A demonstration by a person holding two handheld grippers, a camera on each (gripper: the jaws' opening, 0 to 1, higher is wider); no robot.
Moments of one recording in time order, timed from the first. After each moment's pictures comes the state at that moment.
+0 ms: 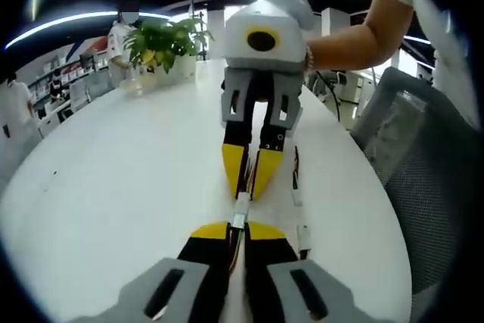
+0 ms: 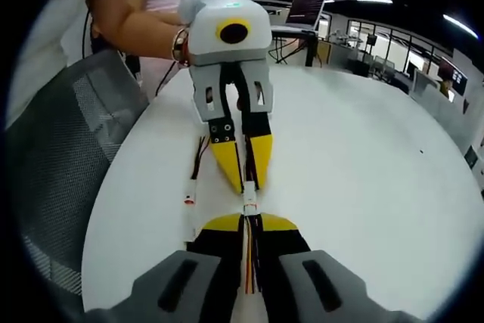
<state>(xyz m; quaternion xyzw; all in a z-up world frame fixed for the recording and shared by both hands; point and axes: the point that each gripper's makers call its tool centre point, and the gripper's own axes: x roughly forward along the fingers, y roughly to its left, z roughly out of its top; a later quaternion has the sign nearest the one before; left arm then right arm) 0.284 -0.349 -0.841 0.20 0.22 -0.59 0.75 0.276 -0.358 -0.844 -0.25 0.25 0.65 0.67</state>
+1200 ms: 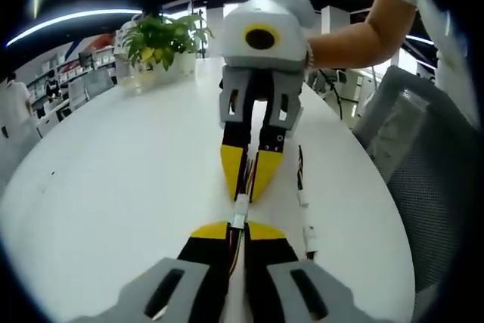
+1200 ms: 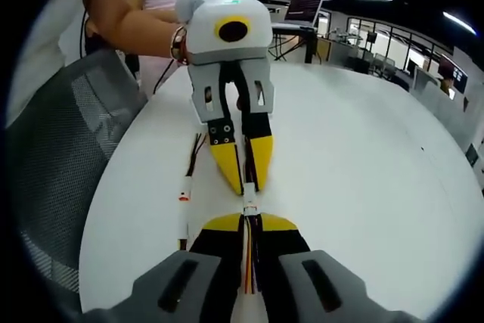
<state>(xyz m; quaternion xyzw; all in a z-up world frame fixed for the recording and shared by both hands) 0.290 -0.353 -0.842 0.20 0.23 -0.59 0.74 0.282 -0.359 -0.845 -0.25 0.25 0.65 0.67</state>
